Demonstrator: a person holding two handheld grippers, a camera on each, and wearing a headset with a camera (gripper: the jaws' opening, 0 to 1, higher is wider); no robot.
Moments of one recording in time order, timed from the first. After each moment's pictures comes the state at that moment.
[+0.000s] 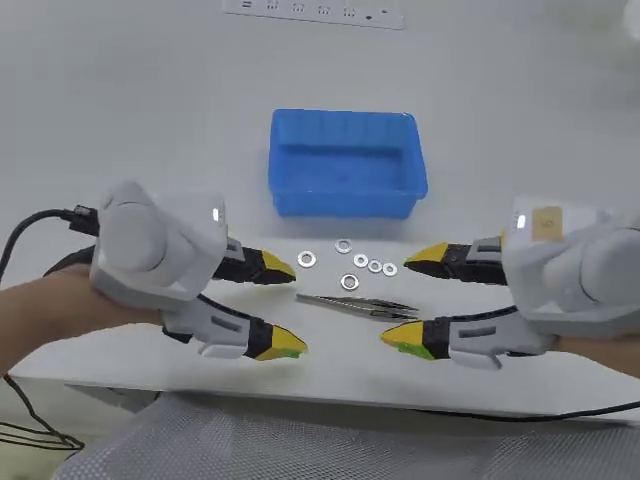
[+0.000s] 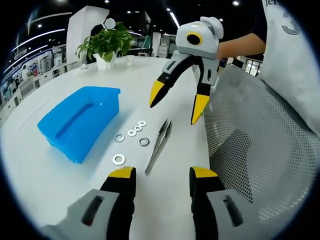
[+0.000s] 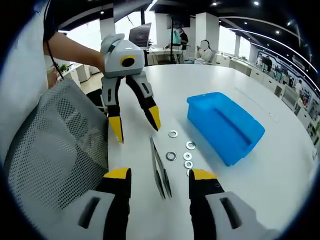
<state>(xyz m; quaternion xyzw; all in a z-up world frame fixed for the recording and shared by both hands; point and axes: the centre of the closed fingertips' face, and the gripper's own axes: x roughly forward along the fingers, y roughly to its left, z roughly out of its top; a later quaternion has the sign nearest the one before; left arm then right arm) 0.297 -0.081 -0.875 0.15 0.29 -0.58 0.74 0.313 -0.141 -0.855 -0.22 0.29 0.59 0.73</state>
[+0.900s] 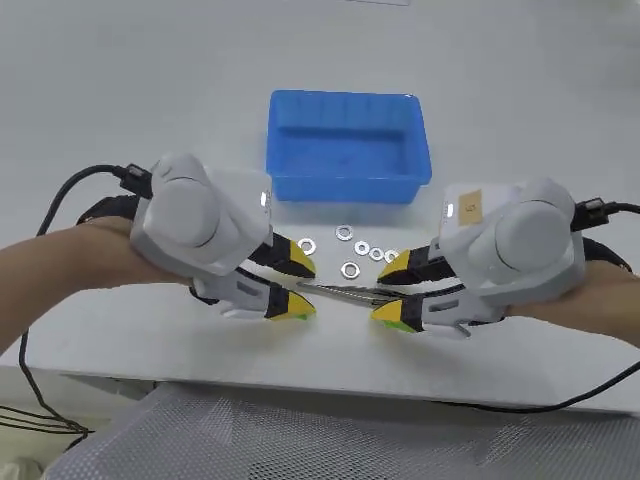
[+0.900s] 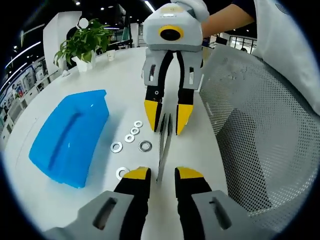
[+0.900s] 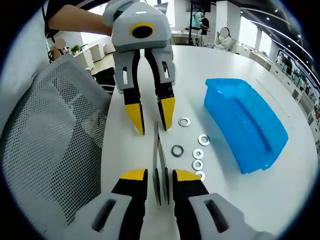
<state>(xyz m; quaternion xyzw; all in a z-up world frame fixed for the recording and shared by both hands) 0.309 -0.094 -0.883 0.24 0.29 -0.62 0.69 0.312 -0.133 -0.889 -0.28 0.33 0.63 0.65</state>
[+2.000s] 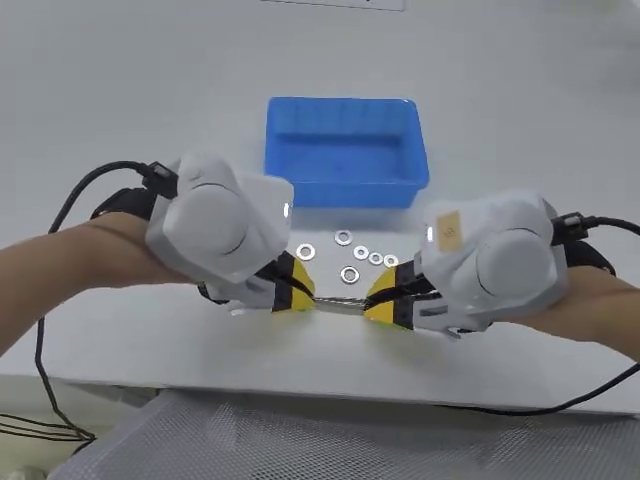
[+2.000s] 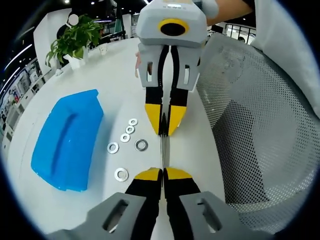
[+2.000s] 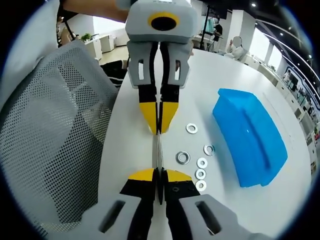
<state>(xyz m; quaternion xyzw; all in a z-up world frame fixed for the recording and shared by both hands) 0.306 -0.087 -0.880 0.28 0.31 -0.62 0.66 0.308 -0.124 -0.889 -0.33 0.29 0.64 0.63</state>
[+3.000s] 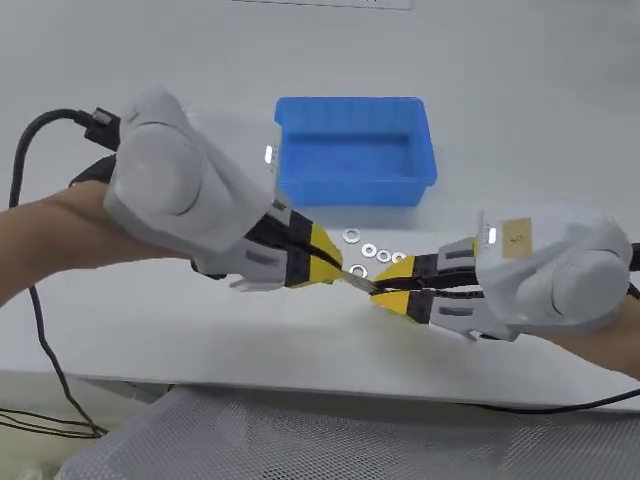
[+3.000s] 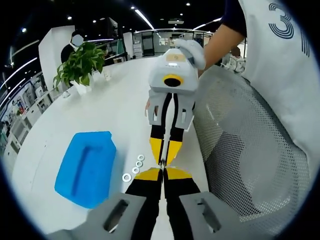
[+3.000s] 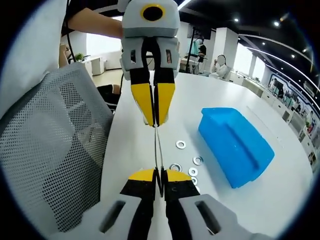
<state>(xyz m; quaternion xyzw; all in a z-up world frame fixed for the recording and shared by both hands) 0.304 -0.111 -0.805 0.25 0.23 -0.63 0.70 0.311 -0.124 -0.861 -0.24 0.20 0.63 0.70</state>
